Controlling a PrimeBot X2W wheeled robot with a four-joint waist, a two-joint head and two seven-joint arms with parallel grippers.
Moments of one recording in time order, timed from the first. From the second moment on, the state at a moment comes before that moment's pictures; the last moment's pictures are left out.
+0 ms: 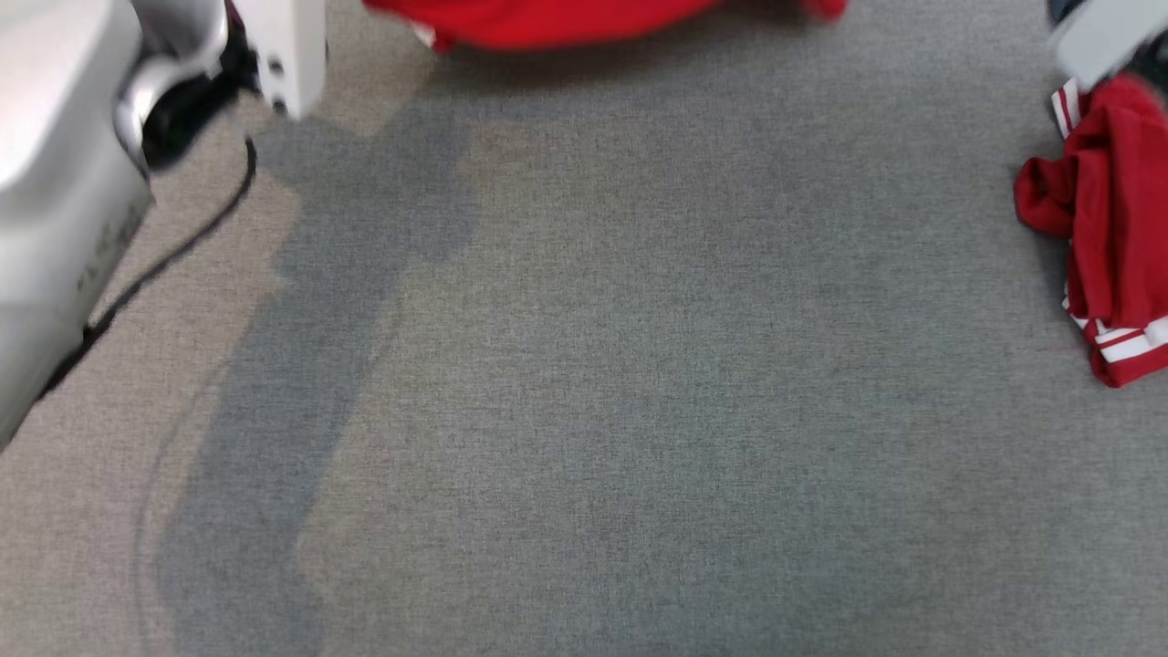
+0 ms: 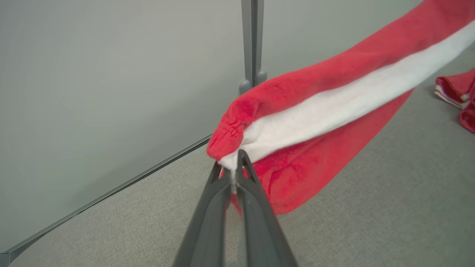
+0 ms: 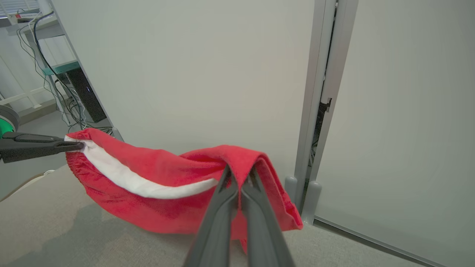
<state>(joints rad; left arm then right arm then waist) -1.41 0.43 -1.04 0.68 -1.00 -0.13 0.24 -1.32 -0.62 0.89 0.38 1.06 0.13 0.00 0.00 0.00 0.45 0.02</state>
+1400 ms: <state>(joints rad) -0.87 0.90 -1.23 -0.07 -1.70 -0.03 0.86 -0.76 -1.01 1.07 0.04 1.57 0.13 0.41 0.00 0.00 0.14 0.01</state>
